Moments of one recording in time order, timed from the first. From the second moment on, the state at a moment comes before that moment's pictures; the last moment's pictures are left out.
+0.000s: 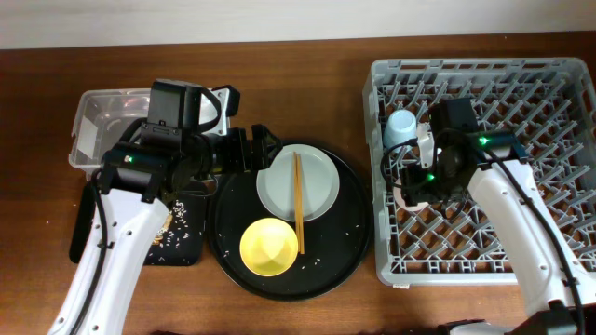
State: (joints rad) left arm -0.24 1.40 1.41 -0.92 0.45 -0.35; right arm 0.11 1.48 1.25 -1.18 -0.05 0.03
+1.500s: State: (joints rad) left arm 0.27 1.40 1.41 -0.98 0.31 -0.35; right arm 0.62 1.95 1.30 -0.65 -0.10 0.34
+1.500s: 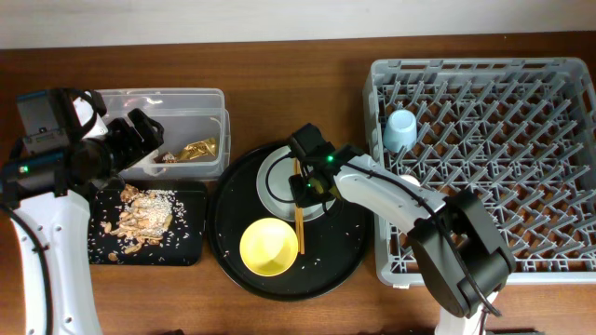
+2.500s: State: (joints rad) left arm 0.27 1.40 1.41 -0.98 0.31 -0.35; right arm 0.63 1.95 1.28 -0.66 -0.03 0.52
